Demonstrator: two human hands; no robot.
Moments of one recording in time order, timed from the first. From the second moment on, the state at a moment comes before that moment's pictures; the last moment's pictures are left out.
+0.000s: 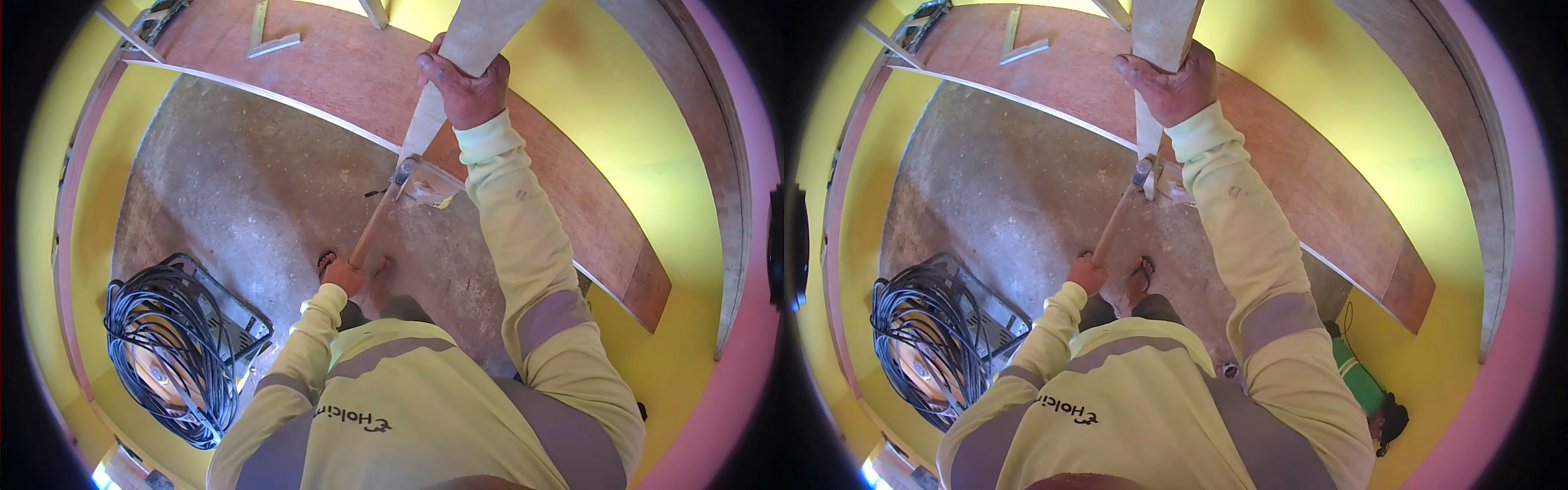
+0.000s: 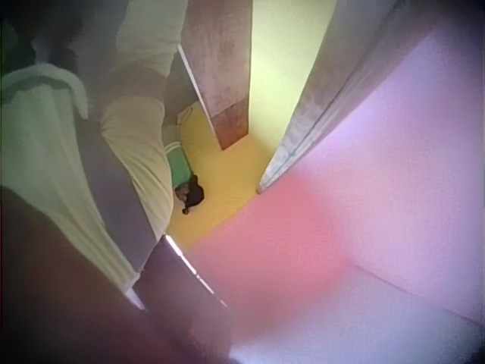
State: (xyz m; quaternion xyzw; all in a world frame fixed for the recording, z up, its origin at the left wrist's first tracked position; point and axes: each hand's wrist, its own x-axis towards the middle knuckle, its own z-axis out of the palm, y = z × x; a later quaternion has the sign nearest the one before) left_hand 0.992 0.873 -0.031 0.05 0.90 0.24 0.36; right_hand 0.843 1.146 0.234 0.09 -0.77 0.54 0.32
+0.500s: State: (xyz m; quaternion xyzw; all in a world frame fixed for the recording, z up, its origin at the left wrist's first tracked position) left_hand 0.989 0.848 -0.046 0.14 0.89 0.24 0.35; right_hand 0.843 1.146 0.228 0.05 -0.76 0.60 0.26
